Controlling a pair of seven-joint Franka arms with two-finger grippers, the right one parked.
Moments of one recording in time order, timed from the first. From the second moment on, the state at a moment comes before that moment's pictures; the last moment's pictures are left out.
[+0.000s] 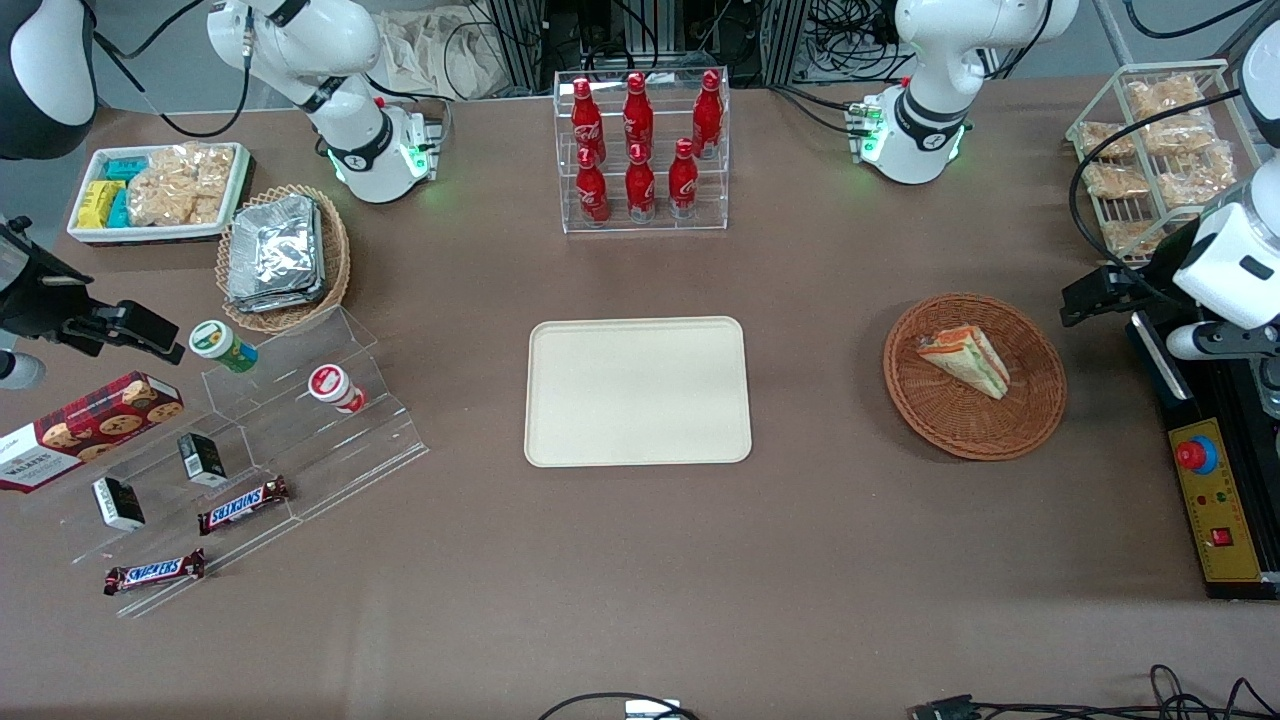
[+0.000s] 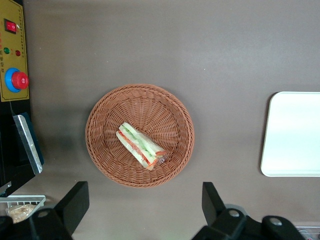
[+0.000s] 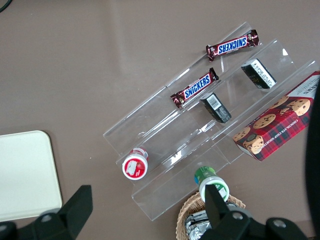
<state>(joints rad) -0.03 0.04 0.00 -1.60 -0.02 1.58 -0.05</state>
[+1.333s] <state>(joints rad) -0.03 0.04 0.01 -1.98 0.00 1.91 -0.42</state>
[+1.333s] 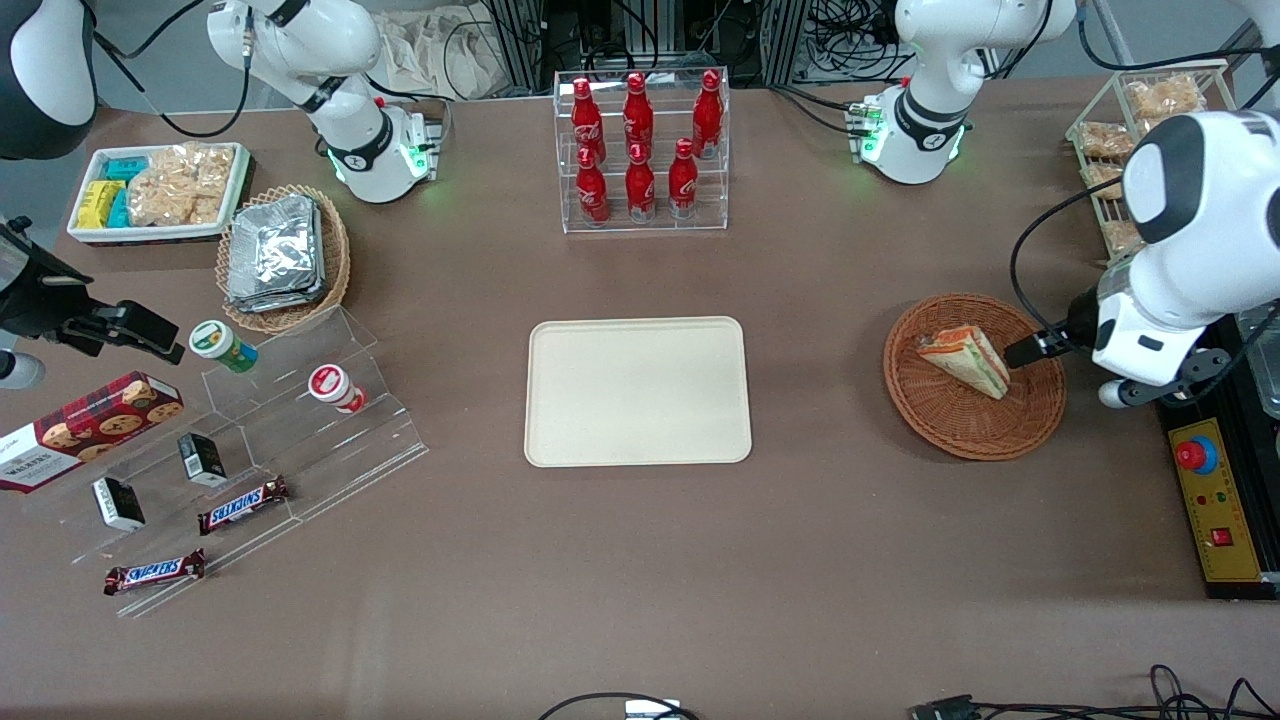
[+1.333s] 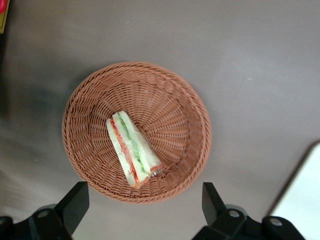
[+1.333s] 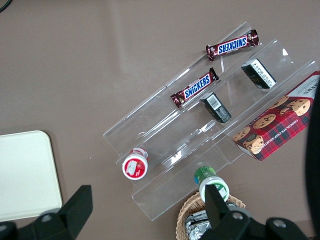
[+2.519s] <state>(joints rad) -0.05 0.04 -0.02 -2.36 0.10 2.30 -0.78</state>
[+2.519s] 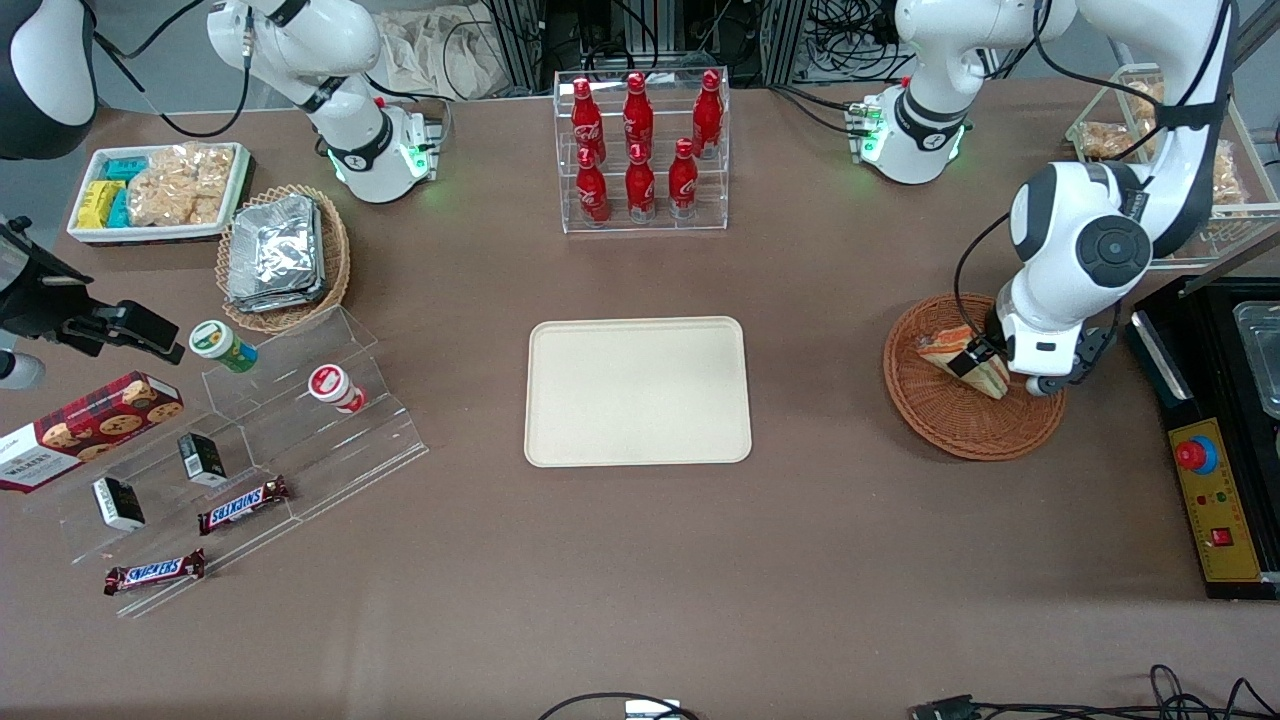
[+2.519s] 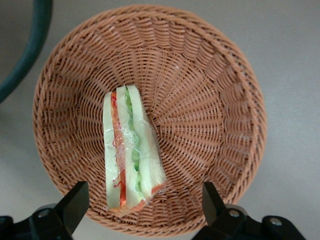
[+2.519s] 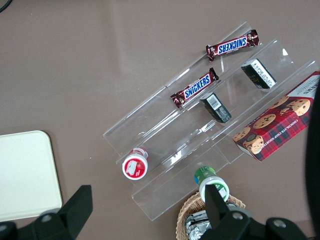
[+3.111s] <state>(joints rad) -0.03 0.07 -0.02 -2.47 0.10 2.46 -0.79</state>
